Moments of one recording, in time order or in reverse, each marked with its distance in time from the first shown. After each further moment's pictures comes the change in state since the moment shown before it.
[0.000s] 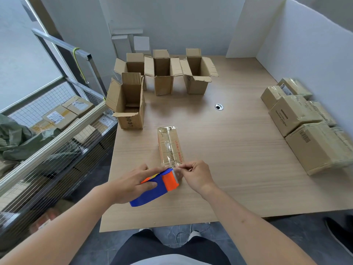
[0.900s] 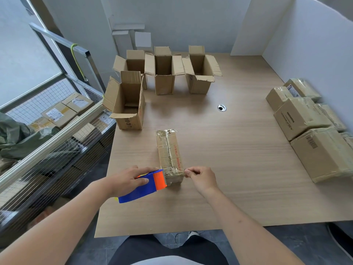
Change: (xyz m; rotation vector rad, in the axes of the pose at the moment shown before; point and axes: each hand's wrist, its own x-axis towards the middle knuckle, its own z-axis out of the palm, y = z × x) left_hand 0.034 -0.024 -0.016 -0.054 -0.076 -0.263; right_hand 0.044 0.049 -0.004 -0.030 -0.006 0.126
